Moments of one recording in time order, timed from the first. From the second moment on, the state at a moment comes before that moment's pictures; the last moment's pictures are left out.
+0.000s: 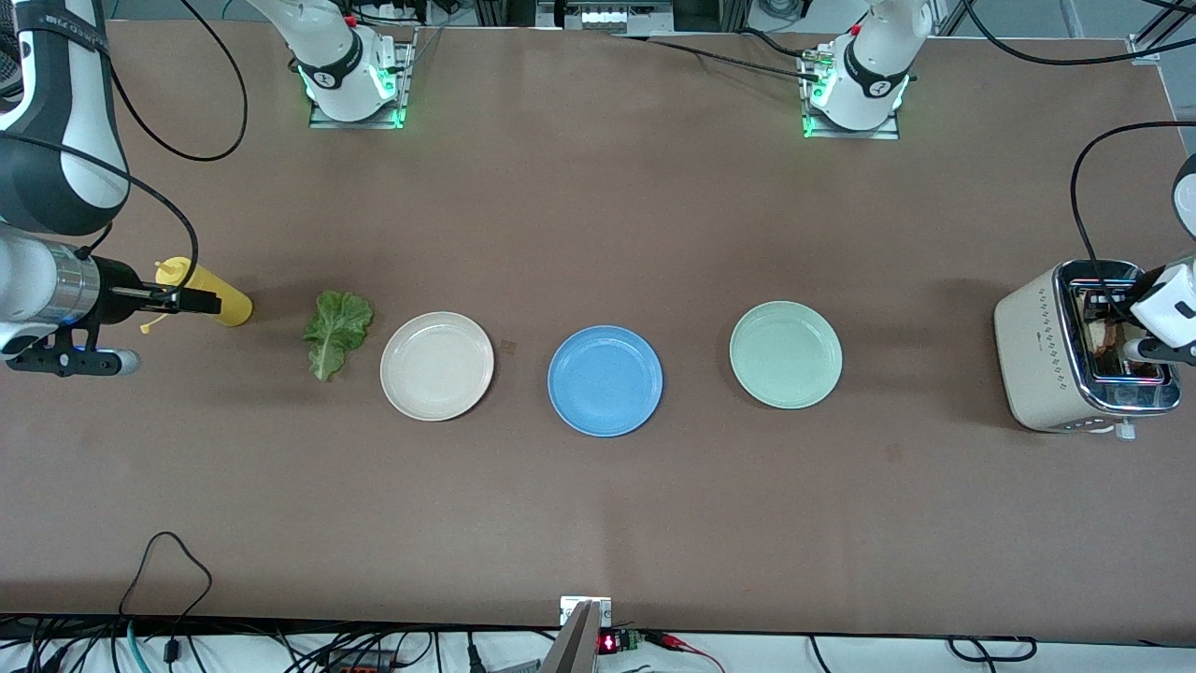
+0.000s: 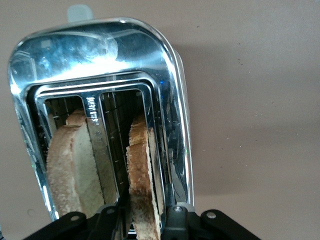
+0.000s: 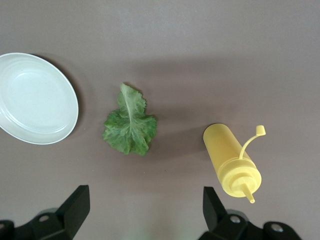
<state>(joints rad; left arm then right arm) 0.36 0.27 -0.03 -1.86 0.20 2.02 0.33 -0.03 0.32 -0.01 -1.52 0.01 1.60 0.02</state>
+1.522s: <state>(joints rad) 0.33 0.29 -0.42 -1.52 0.09 1.49 0.23 0.05 0.53 -0.01 -1.83 0.01 2.22 0.10</state>
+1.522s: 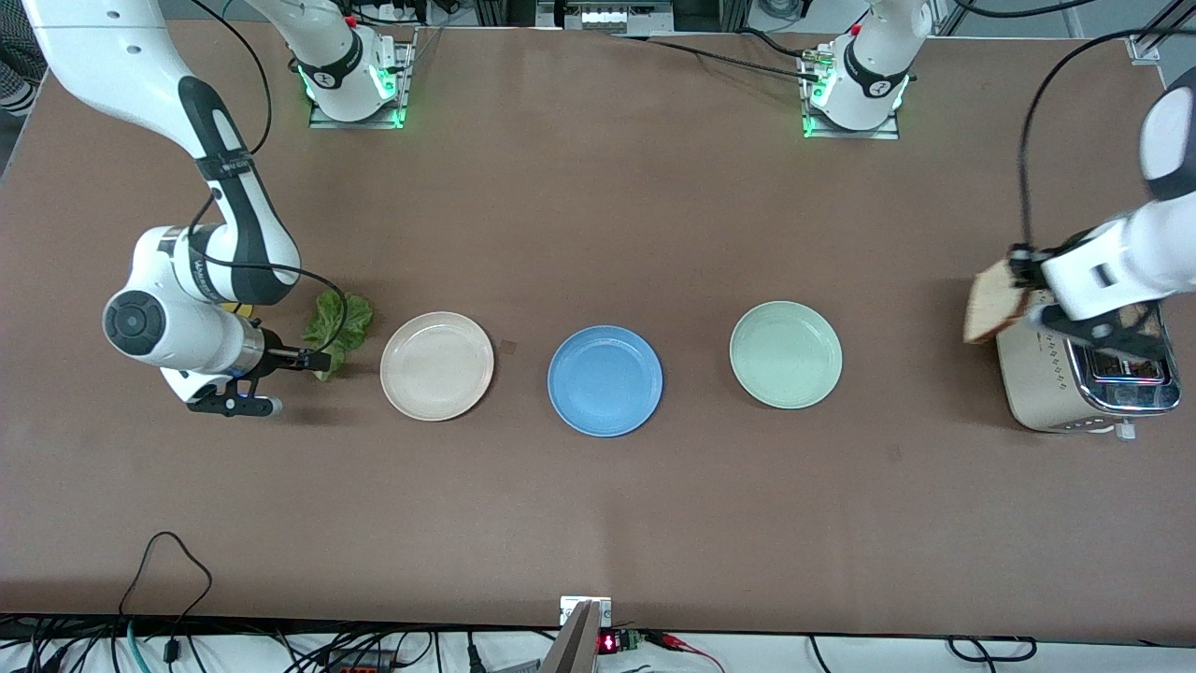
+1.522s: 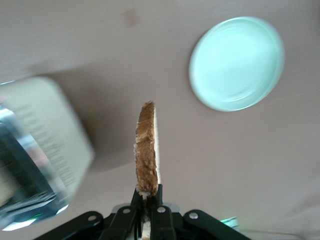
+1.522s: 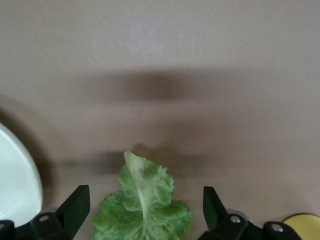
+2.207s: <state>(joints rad) 0.08 0.48 -0.43 -1.51 -0.49 1.64 0.12 0.06 0.59 -0.01 -1.84 0.01 2.22 0.10</state>
